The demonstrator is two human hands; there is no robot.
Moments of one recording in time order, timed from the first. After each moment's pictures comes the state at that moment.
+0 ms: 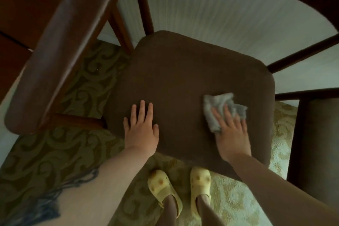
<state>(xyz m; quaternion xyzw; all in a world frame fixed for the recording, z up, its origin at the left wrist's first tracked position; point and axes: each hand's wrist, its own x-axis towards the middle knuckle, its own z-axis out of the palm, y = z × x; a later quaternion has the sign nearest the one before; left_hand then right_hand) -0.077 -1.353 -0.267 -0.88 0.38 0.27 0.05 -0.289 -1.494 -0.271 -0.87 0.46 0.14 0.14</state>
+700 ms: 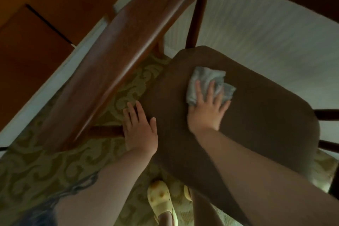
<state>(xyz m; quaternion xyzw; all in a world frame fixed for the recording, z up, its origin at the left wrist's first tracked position) -0.015 -1.352 -0.285 -0.96 0.15 0.24 -0.07 -0.078 -1.510 -0.286 -0.90 0.40 0.14 0.12</state>
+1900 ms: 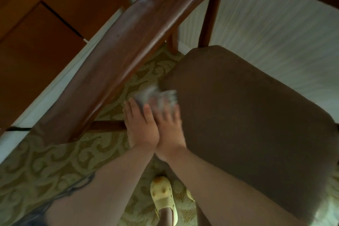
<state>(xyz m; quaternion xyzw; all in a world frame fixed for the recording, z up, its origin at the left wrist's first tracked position) -0.010 -1.366 -0.272 -0.95 -0.04 0.18 -0.27 -0.062 -1.425 -0.284 -0.97 0.09 0.15 0.18</state>
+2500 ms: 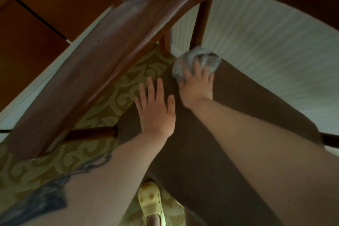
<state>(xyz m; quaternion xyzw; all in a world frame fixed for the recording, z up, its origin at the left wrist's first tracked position) 0.000 -1.441 -0.263 -0.96 0.16 0.21 -0.13 -0.002 -1.576 -0.282 -0.94 0.27 0.12 0.14</state>
